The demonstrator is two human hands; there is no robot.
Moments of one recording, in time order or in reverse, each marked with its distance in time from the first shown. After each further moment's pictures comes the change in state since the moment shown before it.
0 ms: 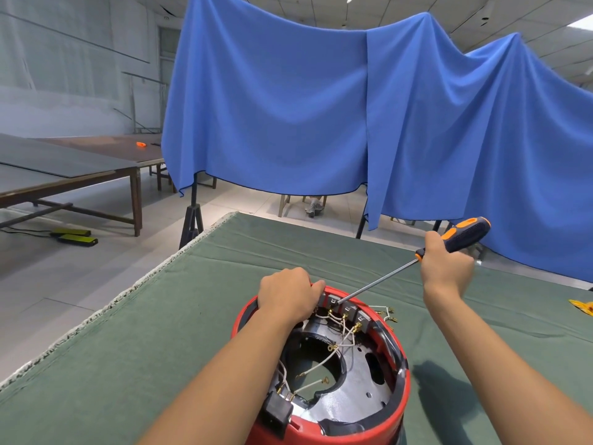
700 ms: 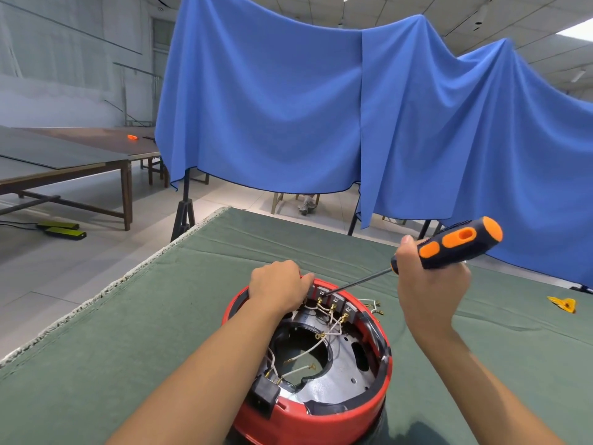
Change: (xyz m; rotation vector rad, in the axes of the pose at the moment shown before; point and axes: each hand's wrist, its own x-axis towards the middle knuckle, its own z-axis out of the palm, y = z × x) left_hand -0.003 0.001 -0.003 -0.025 -0.002 -0.014; right_hand -0.067 -0.016 -0.037 0.107 -0.170 -0.630
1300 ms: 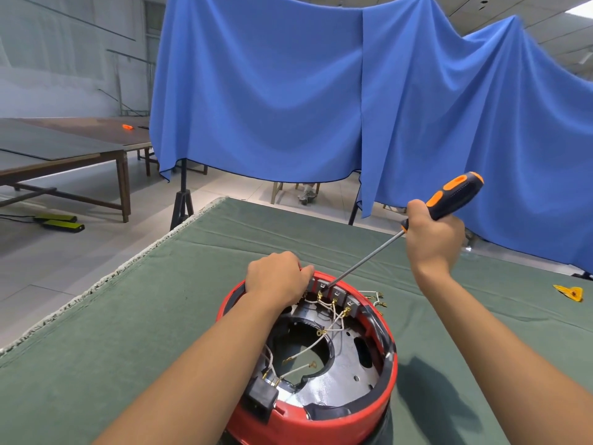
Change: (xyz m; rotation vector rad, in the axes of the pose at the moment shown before) left_hand 0.001 0.003 -0.001 -0.003 0.005 -0.018; right_hand 0.053 0.039 0.028 -0.143 0.021 0.388
